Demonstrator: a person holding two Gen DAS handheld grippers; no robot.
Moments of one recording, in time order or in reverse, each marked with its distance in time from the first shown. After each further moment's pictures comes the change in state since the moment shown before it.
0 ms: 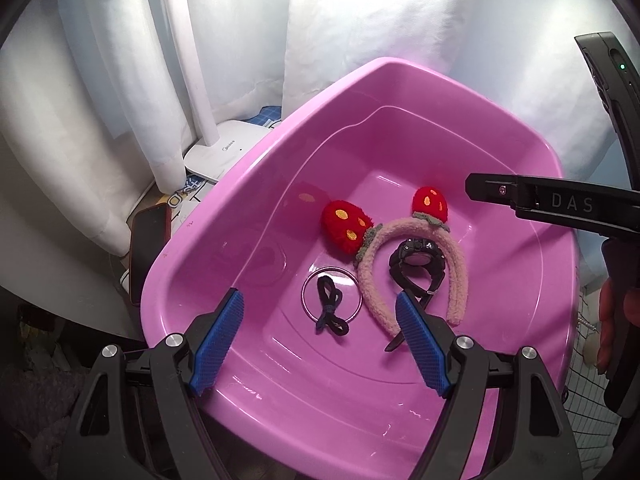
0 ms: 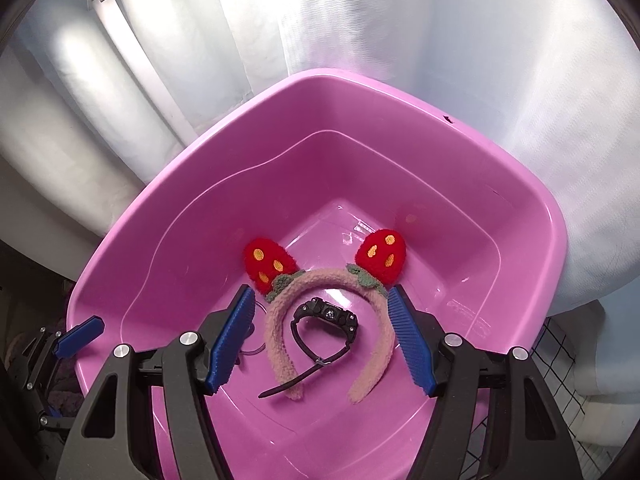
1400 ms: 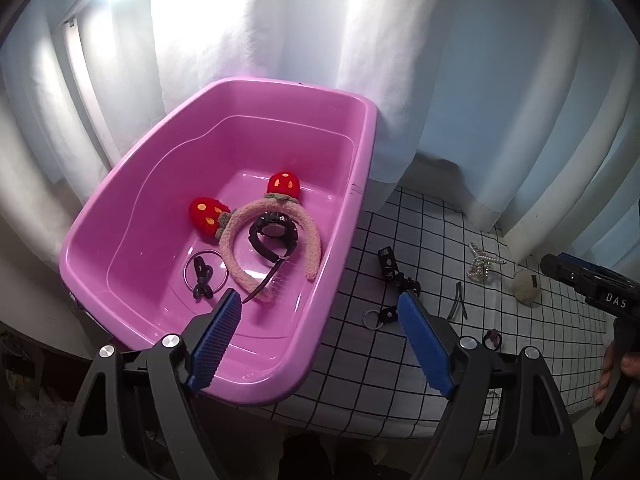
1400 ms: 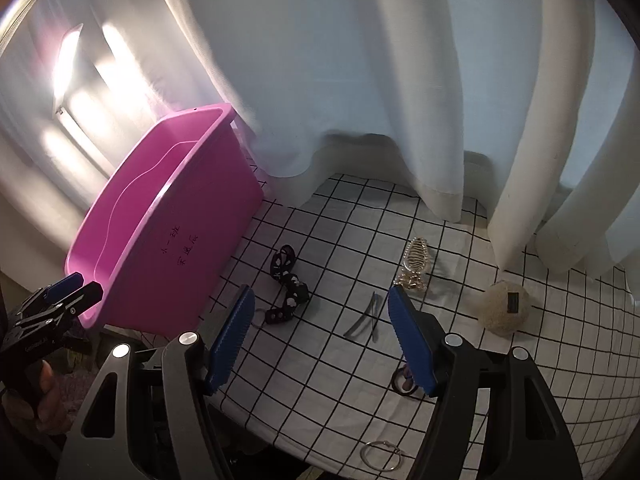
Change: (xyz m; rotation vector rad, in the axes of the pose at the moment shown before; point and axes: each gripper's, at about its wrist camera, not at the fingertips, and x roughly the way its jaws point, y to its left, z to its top) left arm -0.077 -0.133 -0.065 0.204 -0.062 -0.191; right arm -0.169 -0.172 -0.249 0.390 -0.181 -0.115
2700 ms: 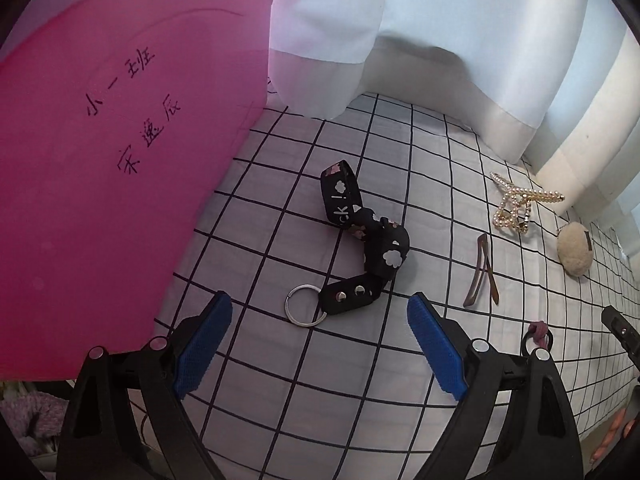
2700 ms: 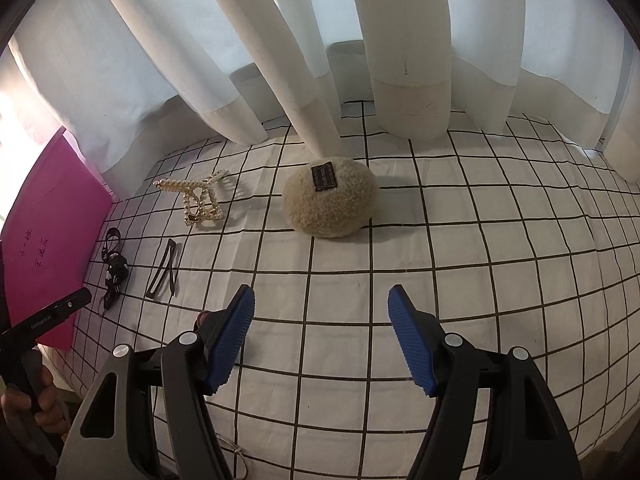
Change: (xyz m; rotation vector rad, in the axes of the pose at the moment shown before) left arm 0.176 -0.078 -0.049 0.015 0.127 0.016; right arm 0.052 -0.160 -0.122 0.277 -0.075 -0.199
